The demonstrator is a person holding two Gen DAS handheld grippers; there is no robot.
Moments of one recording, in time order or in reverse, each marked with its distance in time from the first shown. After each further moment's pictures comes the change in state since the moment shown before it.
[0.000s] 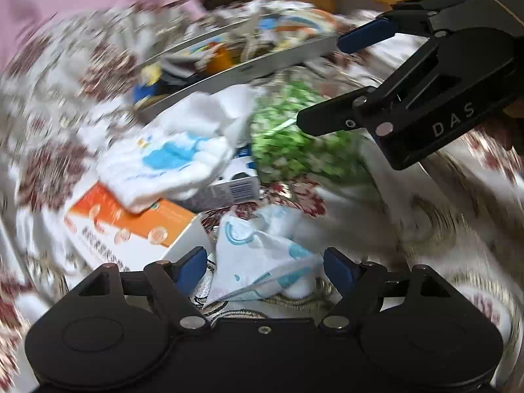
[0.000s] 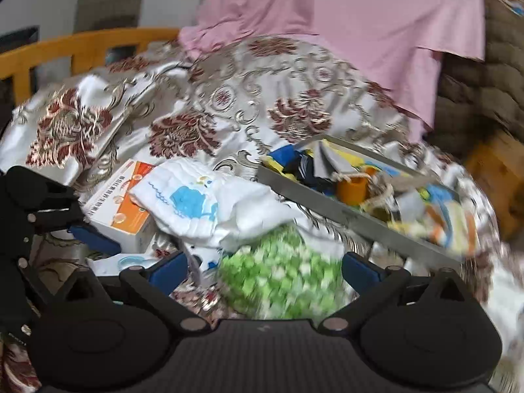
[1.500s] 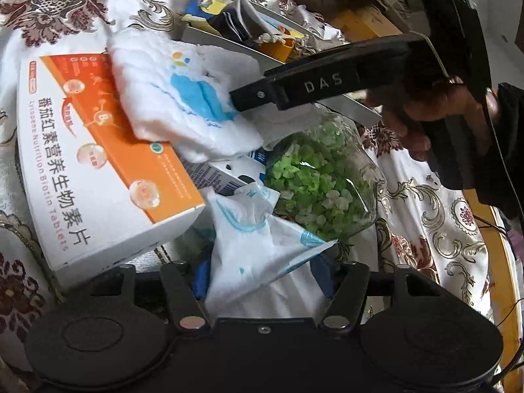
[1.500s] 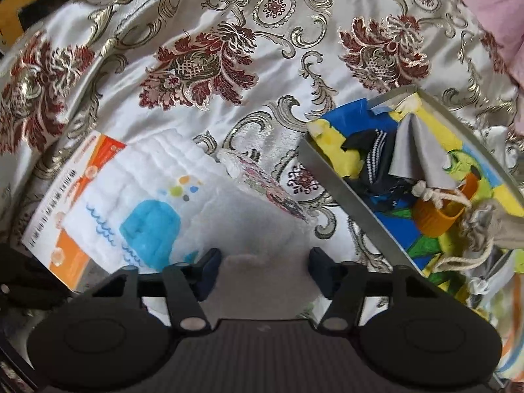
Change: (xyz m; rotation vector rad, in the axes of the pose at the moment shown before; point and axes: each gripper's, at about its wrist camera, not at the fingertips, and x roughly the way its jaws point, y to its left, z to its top) left arm 0.044 0.065 -0.013 -0.632 -0.025 -0.383; right arm 0.159 -0.015 0.079 -0.158 0.390 0.227
